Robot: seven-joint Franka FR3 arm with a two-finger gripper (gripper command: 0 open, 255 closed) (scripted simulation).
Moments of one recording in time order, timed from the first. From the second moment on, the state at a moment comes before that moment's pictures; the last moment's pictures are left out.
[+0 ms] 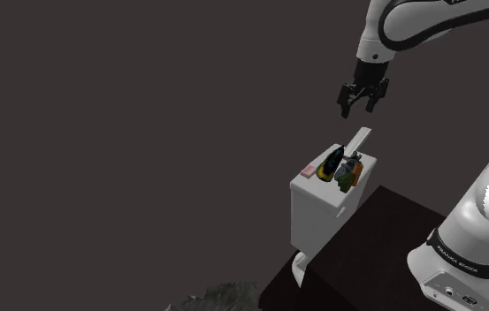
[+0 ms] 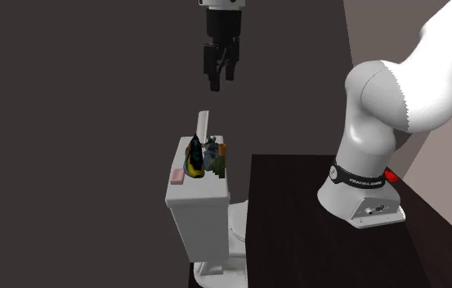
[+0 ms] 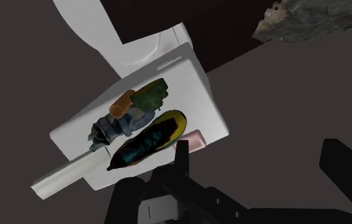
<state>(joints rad) -0.07 -0.62 -0.10 -2.53 -0.13 1.95 0.28</state>
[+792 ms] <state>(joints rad) -0.17 -0.22 -0.15 -2.52 -0.13 2.38 0.52</state>
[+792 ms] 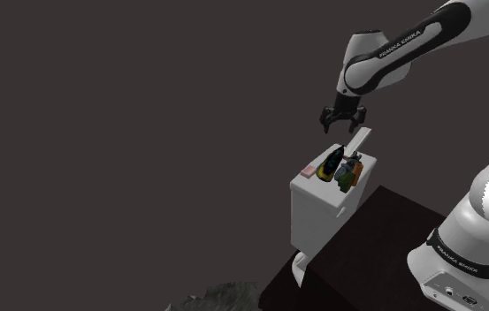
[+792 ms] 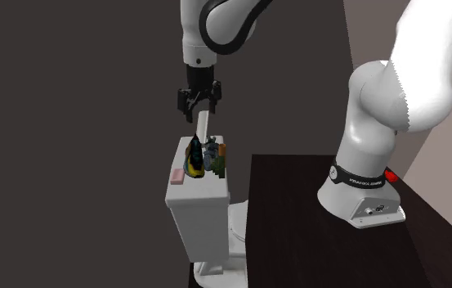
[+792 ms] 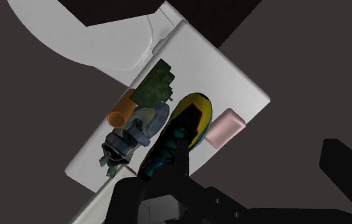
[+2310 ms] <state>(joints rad) -0.38 0.61 -0.19 -2.12 0.15 2.86 0.75</state>
